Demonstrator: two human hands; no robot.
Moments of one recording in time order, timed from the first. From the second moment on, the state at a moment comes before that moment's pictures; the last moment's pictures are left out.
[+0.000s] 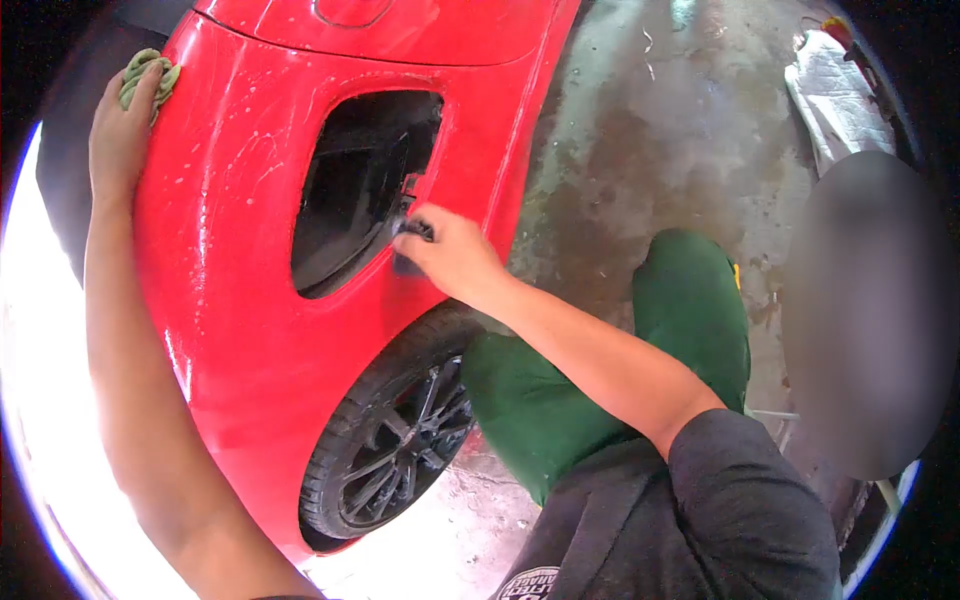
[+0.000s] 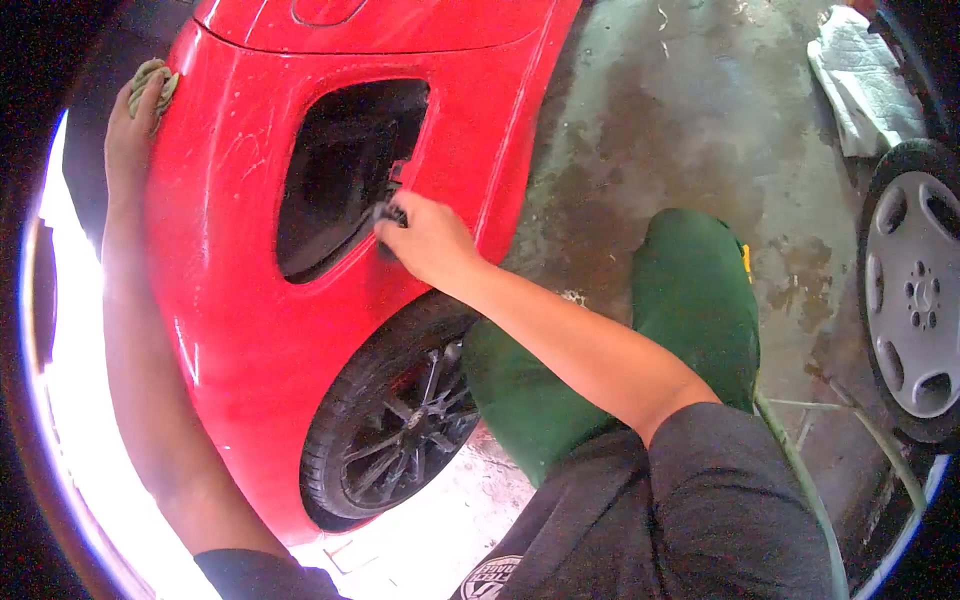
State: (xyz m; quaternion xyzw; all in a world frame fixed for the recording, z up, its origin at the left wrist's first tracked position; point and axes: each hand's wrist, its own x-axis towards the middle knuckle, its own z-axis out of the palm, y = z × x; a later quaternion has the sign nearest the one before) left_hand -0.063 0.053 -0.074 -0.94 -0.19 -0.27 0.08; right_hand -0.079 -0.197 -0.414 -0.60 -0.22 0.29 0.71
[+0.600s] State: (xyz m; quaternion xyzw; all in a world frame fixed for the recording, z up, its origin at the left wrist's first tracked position) left_hand -0.061 0.054 -0.072 -0.93 -0.20 -0.27 0.15; right_hand -0.148 -0.182 -0.334 -0.57 -0.35 0.11 0.74
